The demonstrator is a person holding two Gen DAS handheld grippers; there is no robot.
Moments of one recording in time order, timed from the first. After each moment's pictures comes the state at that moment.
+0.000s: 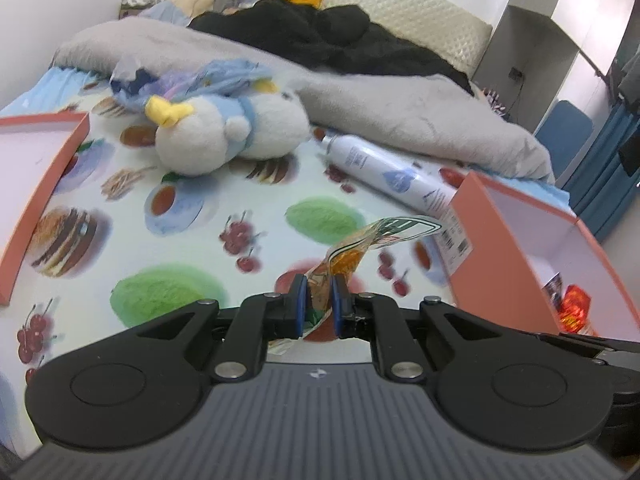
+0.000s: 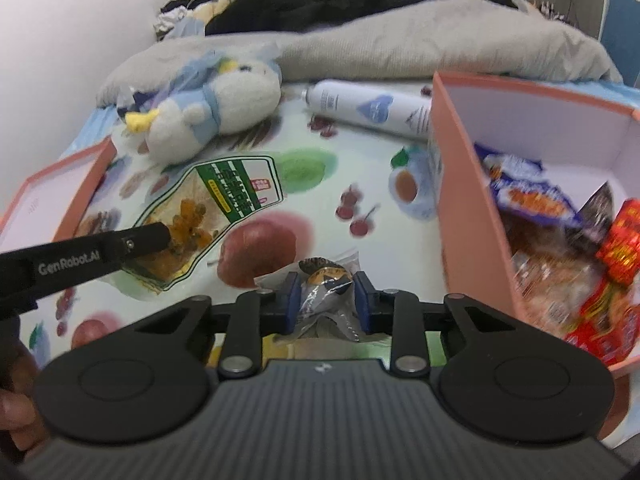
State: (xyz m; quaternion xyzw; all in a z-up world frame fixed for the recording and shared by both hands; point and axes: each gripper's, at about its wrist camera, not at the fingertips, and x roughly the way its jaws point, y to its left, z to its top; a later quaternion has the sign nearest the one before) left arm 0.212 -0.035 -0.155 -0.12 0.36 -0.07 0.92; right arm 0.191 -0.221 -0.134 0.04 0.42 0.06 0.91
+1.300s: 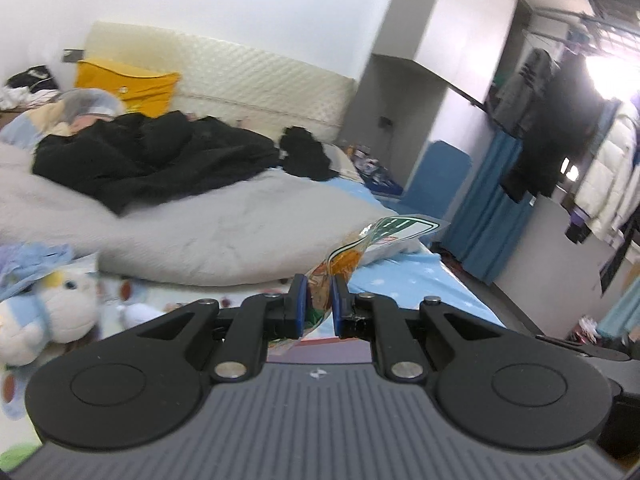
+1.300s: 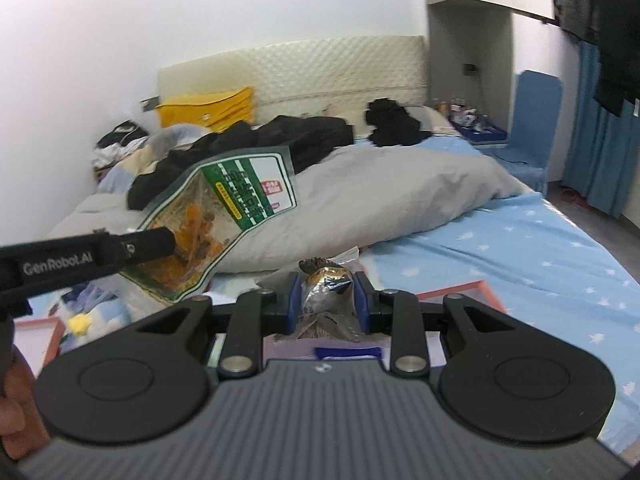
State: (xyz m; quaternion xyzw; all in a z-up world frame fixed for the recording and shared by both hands) left arm 0.277 -0.231 0.049 -0.09 0.24 -0.24 0.93; right arm 0.225 -0.383 0.031 0.06 0.27 -0.06 0.96
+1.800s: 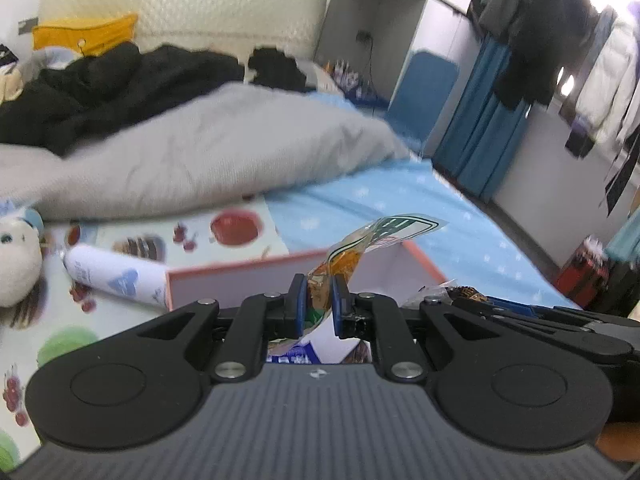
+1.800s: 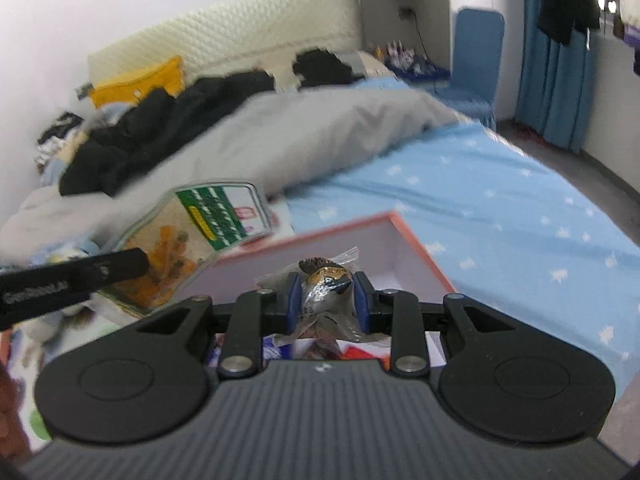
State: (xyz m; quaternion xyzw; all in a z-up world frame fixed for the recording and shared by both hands) left arm 0.307 -0.331 -0.046 -0.02 0.34 -0.27 0.90; right arm 0.230 -0.473 -0.051 0.10 0.34 -0.13 0.93
